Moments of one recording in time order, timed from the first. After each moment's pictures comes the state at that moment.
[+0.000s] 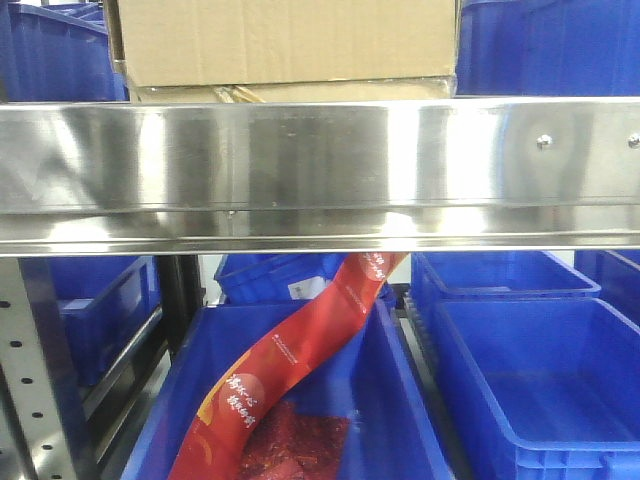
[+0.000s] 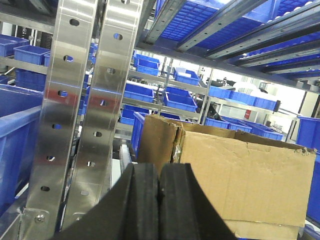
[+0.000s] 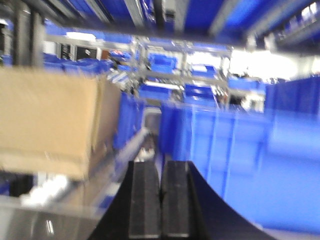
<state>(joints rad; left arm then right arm) -0.10 0.23 -0.54 0.14 0.21 -0.34 -0.05 0.01 -0.20 0.05 0.10 -0.11</state>
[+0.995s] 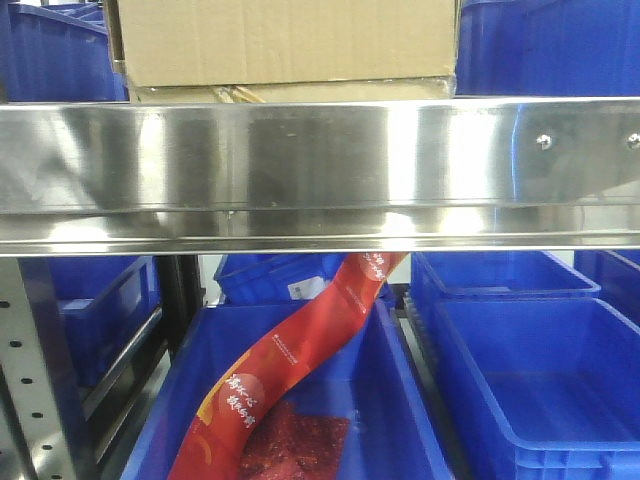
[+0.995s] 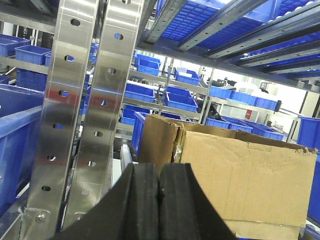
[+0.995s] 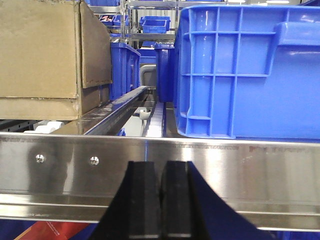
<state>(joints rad) -0.09 0.23 -0.54 0.14 0.21 -0.34 -0.07 0.00 0.00 0.06 0.02 -0.03</state>
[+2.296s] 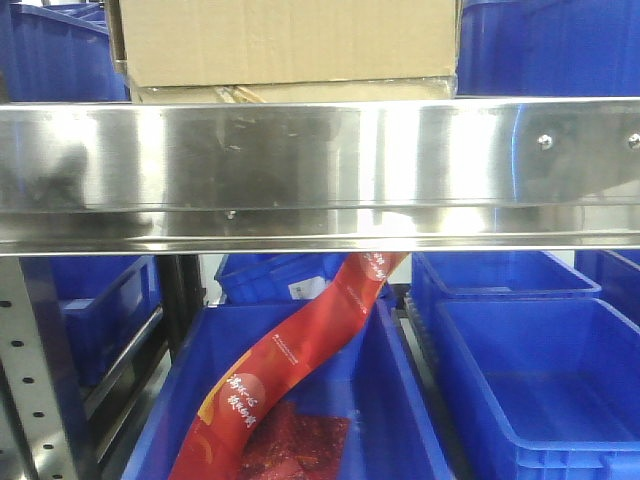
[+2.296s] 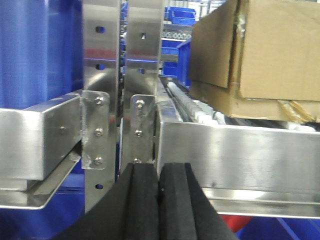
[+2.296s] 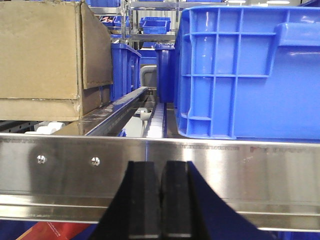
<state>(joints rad) 0.01 0.00 0.00 -0.05 0.04 0.00 -0.07 0.00 0.00 0.06 0.01 -0.03</state>
